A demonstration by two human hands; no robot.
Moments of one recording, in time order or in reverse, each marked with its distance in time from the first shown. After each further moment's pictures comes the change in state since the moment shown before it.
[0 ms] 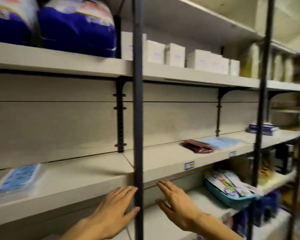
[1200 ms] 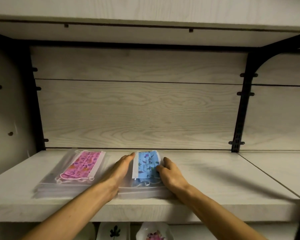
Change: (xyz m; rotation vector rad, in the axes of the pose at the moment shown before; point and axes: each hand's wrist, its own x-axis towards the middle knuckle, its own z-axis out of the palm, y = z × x) left_hand -0.096 -0.401 -0.042 -1.233 0.422 -0.883; right_hand 0.300 -0.349 0.151 1.057 -0.178 0.157
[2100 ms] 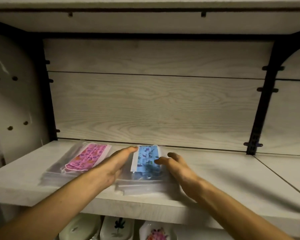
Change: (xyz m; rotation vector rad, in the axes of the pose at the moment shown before) left_hand -0.013 0.029 -0.004 -0.045 -0.006 -0.038; right_hand -0.011 -0.022 -0.020 0.253 -0.168 0.115
